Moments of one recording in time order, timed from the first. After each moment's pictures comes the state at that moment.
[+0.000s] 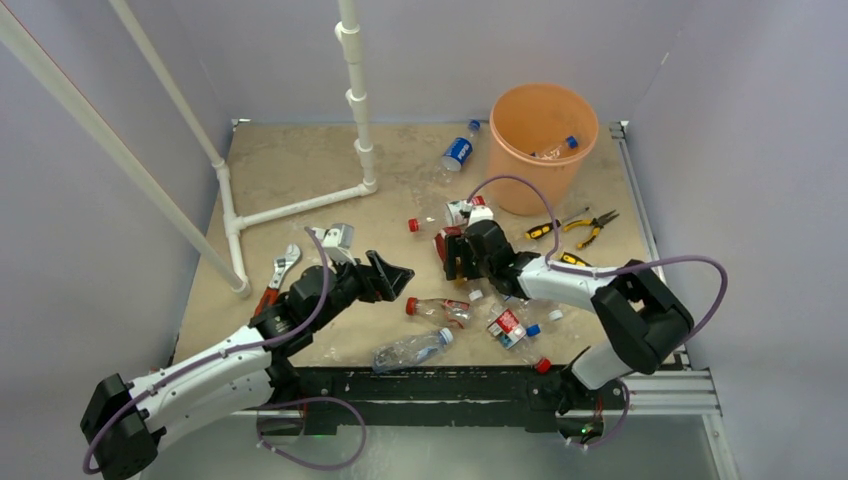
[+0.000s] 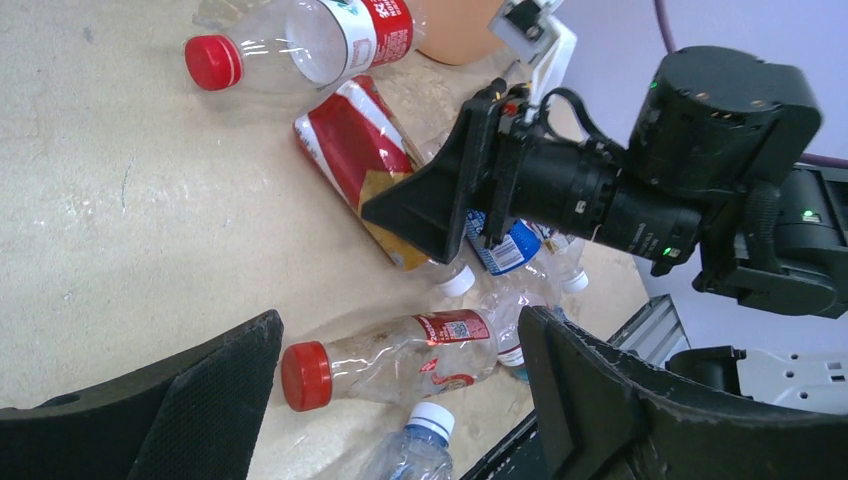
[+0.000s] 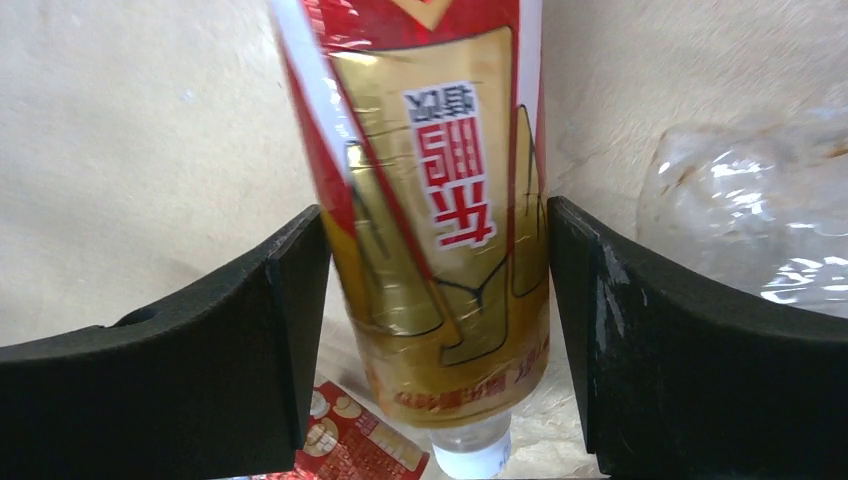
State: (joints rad) left arm -0.84 0.75 0.39 0.13 -0.17 -0.76; right arm 0.69 1.51 0.71 0.08 0.17 0.45
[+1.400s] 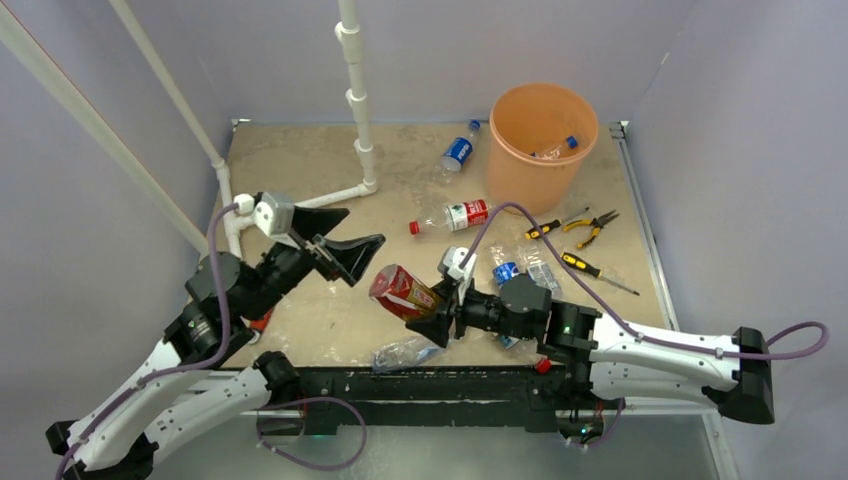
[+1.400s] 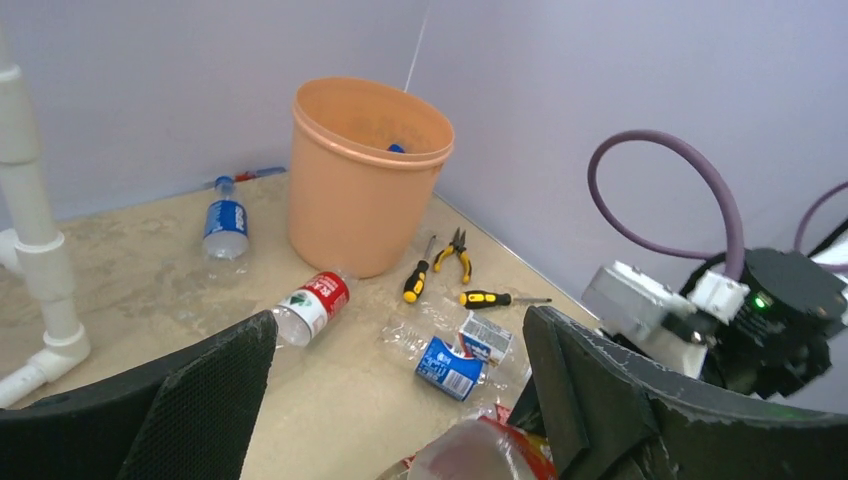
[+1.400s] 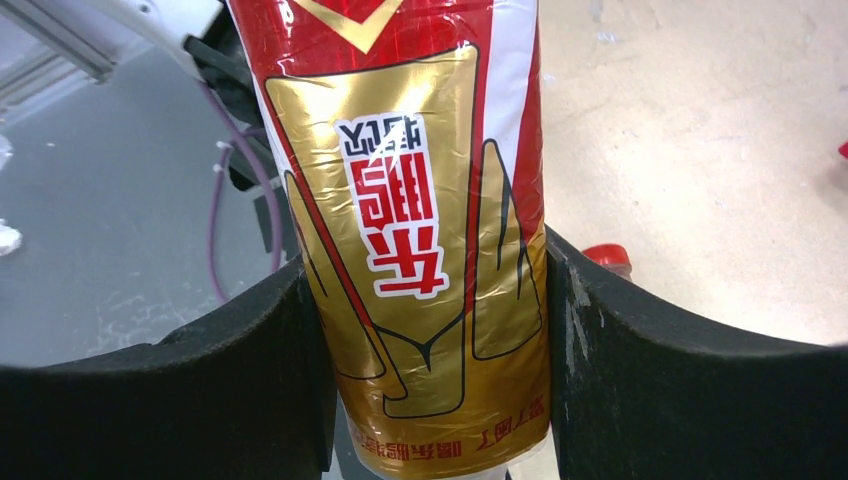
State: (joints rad) left arm -0.84 0.60 0.91 -0.15 -0.11 -0.31; right arm 1.24 0.90 0.66 0.08 0.03 0.22
